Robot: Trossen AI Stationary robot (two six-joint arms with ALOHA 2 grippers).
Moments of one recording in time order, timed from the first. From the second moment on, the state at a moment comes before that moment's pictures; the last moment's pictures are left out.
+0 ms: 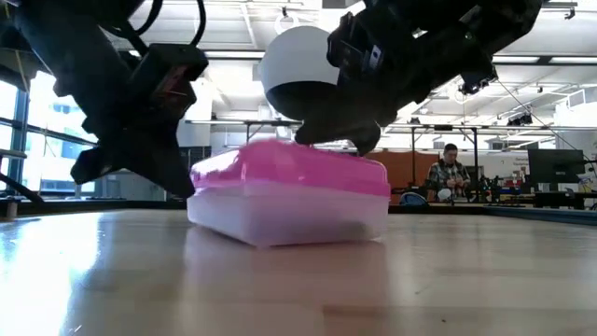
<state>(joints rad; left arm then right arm) -0.41 1.51 0.66 -0.04 -0.38 -1.32 0.16 1.71 0.82 0.41 0.02 0.31</state>
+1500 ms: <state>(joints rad) -0.08 1.59 0.97 -0.63 -0.23 -1.12 0.35 1.71 0.82 0.02 0.22 0.49</state>
